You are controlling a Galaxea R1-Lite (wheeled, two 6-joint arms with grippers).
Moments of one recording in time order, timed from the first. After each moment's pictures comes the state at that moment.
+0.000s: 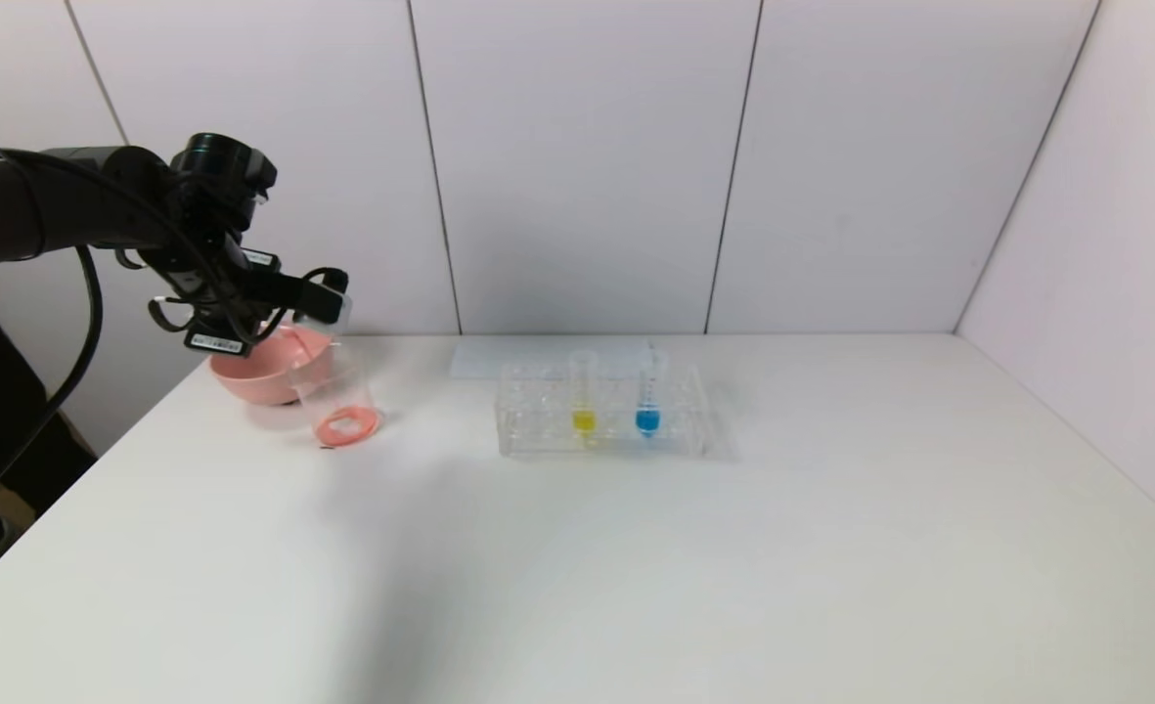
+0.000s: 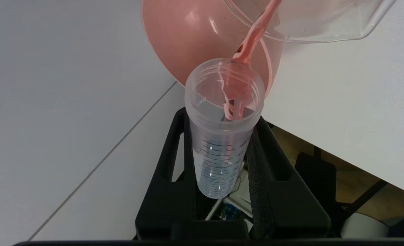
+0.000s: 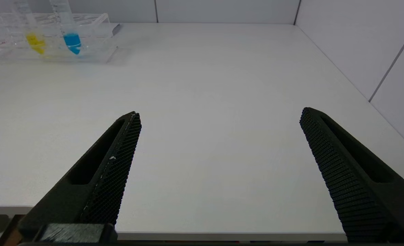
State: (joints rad) left arm -0.02 2.13 -1.98 0.66 0.30 1.64; right arm 0.00 0.00 0.00 0.00 0.00 0.00
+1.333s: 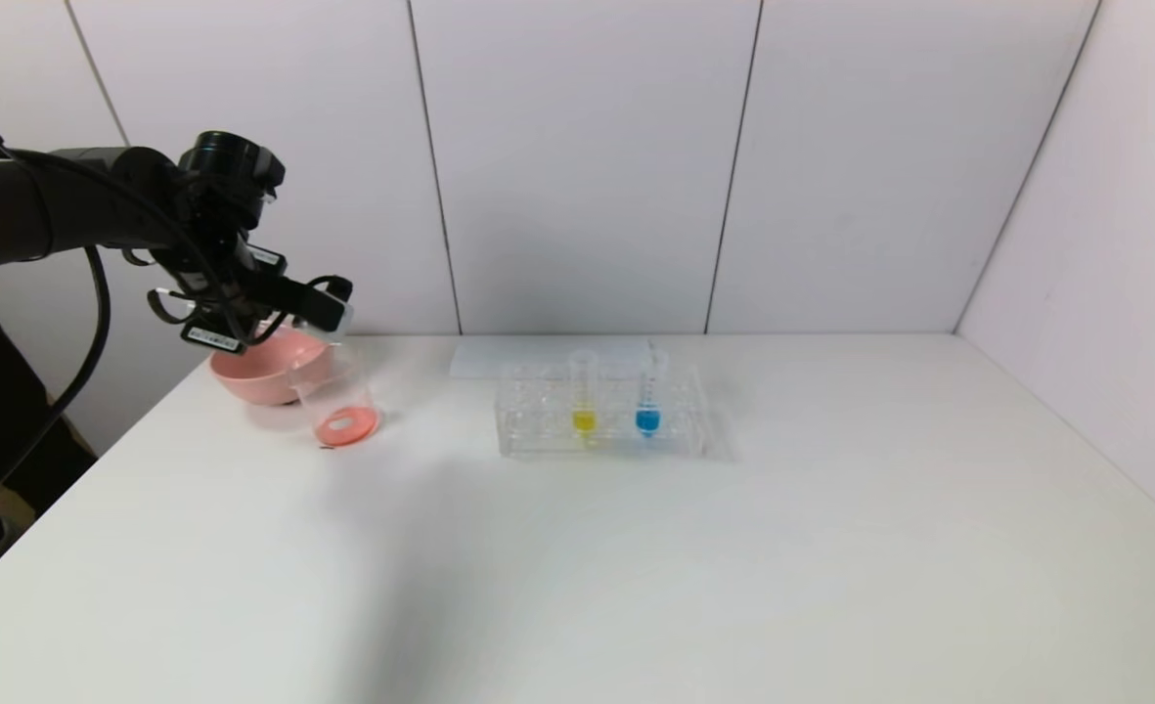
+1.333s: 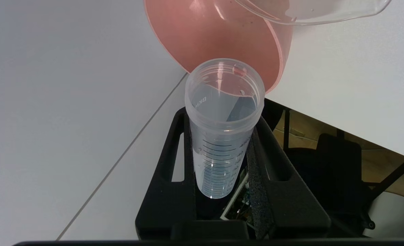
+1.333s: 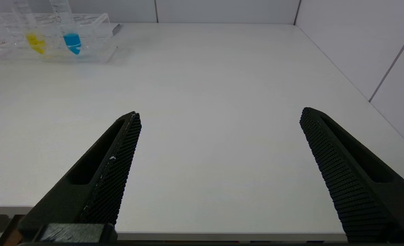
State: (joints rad) left arm -0.04 2.13 -1.98 0.64 0.37 1.73; right arm 0.00 0.00 0.00 0.00 0.00 0.00
